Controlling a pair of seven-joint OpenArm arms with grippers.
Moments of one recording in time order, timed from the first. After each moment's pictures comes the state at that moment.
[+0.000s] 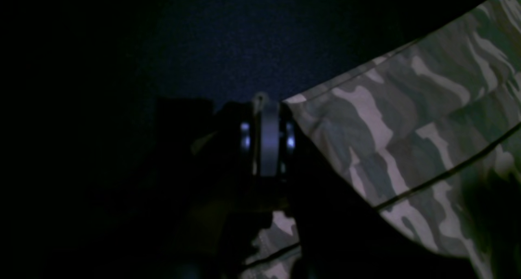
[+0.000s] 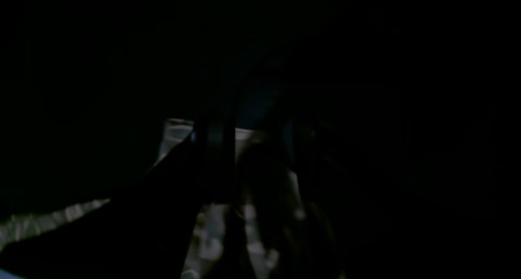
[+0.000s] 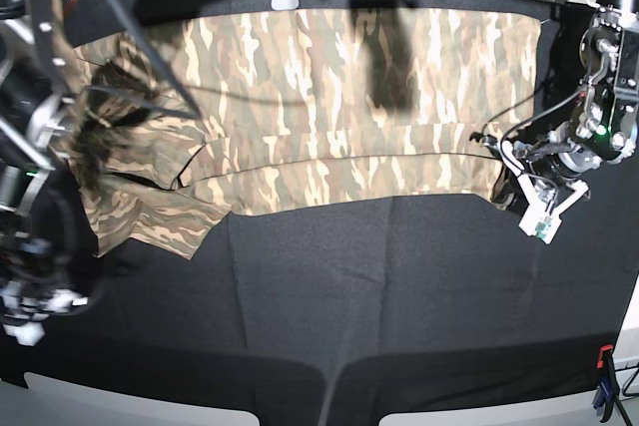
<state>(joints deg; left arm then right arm) -1.3 -27.1 6.2 88.0 -26.9 -20.1 35.5 45.4 28.3 28.4 43.2 14.9 32.5 -68.6</state>
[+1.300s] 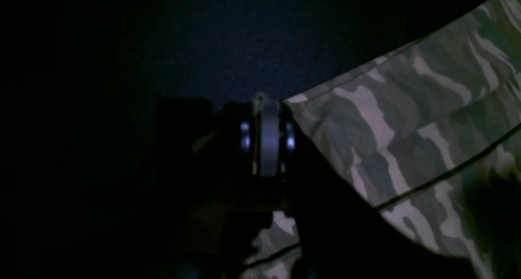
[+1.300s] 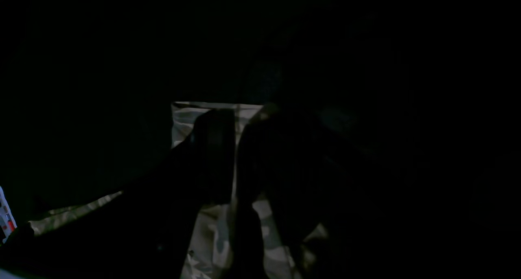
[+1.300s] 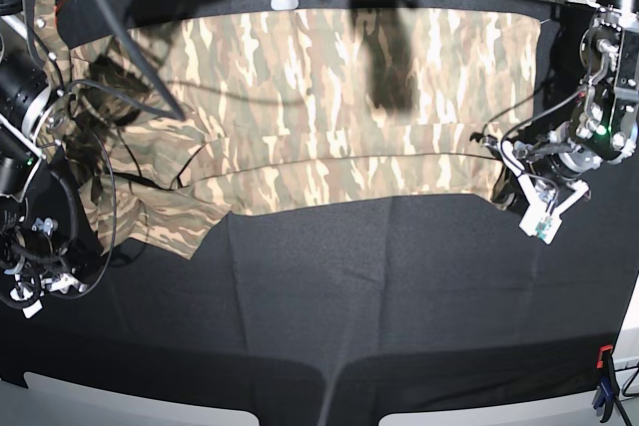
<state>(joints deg) -1.3 -27.1 6.2 88.0 -26.9 -20.1 35.5 44.0 27.9 28.4 36.1 20.7 29.3 -68.3</state>
